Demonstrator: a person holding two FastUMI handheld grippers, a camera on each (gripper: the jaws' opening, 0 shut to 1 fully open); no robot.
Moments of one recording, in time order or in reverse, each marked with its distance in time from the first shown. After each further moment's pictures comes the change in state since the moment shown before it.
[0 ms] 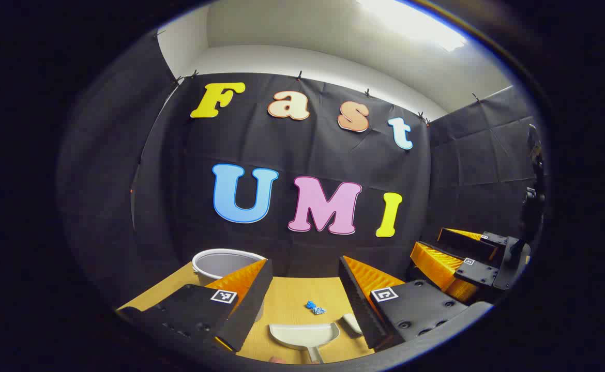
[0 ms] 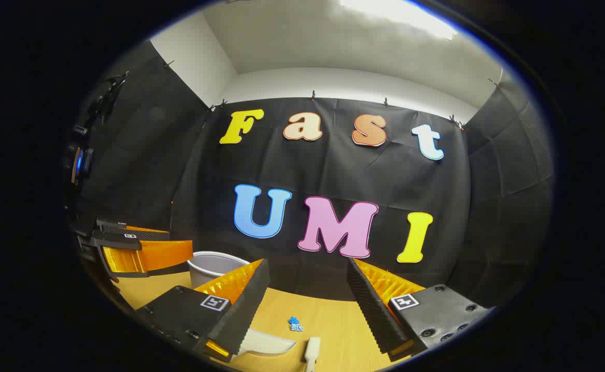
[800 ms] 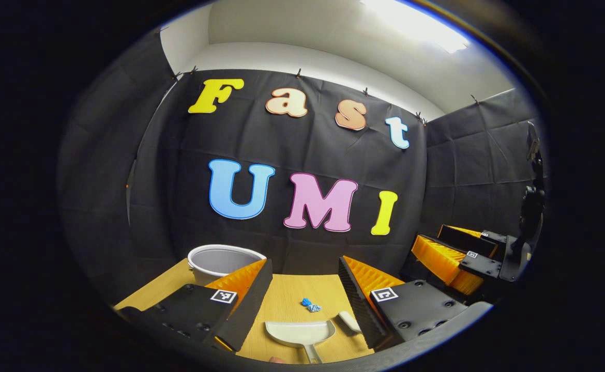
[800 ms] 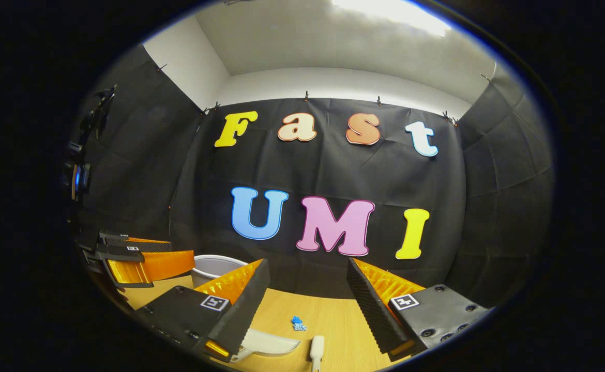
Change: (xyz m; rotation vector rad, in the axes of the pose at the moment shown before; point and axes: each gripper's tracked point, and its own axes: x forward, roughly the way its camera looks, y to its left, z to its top) left arm 0.000 -0.001 -0.006 0.035 0.014 -0.011; right arm -0.006 0.002 0.002 0.064 0.007 -0.018
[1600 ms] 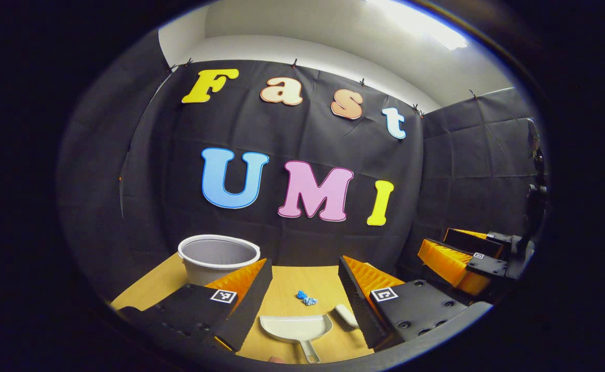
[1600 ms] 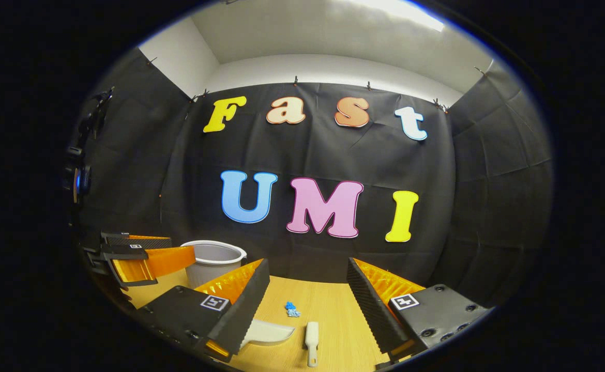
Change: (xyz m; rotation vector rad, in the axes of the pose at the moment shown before) left arm 0.016 -0.004 -0.025 -0.010 0.068 -0.012; right arm -0.012 -0.015 -0.027 -0.009 0.102 -0.058
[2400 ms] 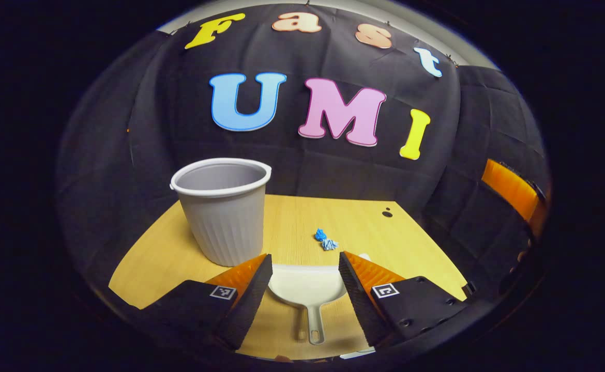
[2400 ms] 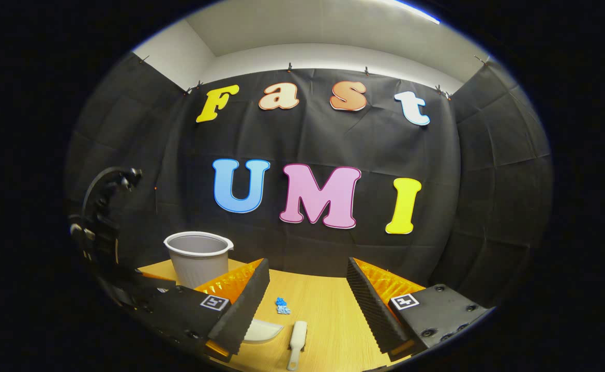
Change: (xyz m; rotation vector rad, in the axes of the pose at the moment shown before) left arm 0.055 -0.008 -0.148 -0.093 0.555 0.113; right arm 0.047 -0.053 -0.032 0.037 0.069 0.015
